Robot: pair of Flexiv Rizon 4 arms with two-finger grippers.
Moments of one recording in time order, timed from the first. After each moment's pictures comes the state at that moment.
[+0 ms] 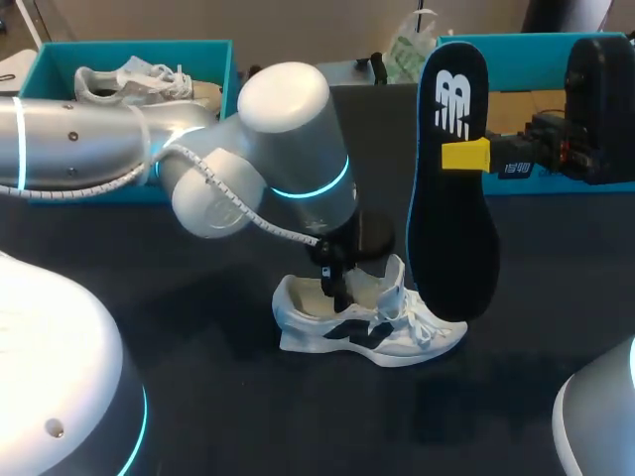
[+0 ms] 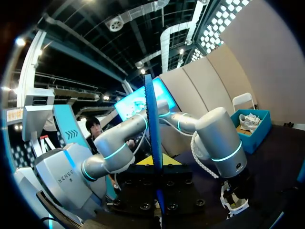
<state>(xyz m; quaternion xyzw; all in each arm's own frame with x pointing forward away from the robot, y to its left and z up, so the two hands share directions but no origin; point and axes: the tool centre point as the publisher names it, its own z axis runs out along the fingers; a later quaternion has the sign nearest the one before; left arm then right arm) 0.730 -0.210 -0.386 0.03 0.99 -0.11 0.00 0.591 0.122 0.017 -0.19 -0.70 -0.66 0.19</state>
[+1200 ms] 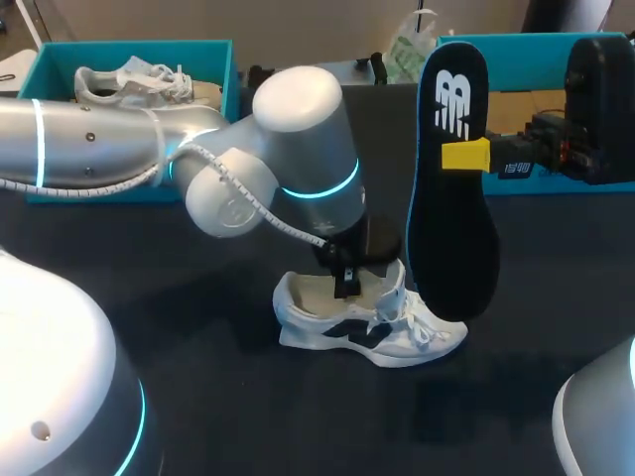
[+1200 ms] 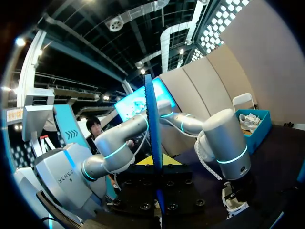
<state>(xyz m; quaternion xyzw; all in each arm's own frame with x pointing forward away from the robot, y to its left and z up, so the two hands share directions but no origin) 0.726 -0.220 -0.394 0.06 0.99 -0.11 -0.02 0.591 0.122 0.017 -0.19 -0.70 -0.66 0.19</state>
